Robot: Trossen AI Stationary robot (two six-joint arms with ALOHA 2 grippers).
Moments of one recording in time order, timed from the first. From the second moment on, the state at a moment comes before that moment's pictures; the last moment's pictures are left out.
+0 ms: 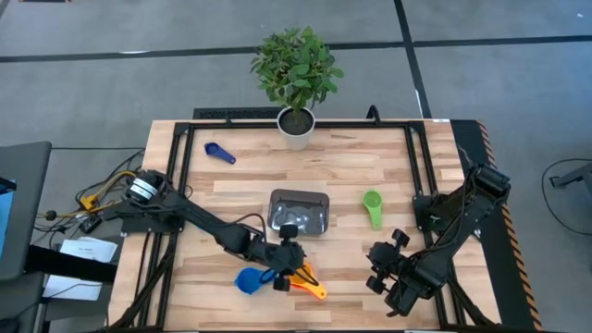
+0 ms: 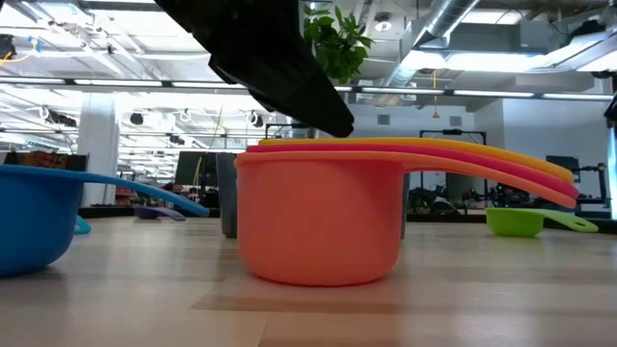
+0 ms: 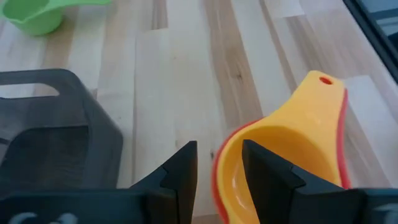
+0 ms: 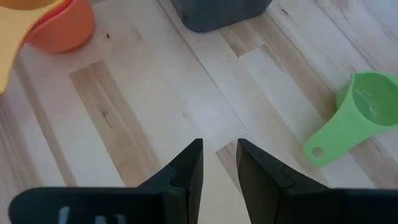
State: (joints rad) left arm -0.43 1.85 1.16 0.06 -0.31 -0.14; right arm 0.91 1.63 1.11 -1.06 0.68 1.43
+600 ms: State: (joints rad) left arm -0.45 1.91 1.16 0.08 -0.34 -0.04; right arm 0.91 1.63 1.11 -1.08 0.71 1.43
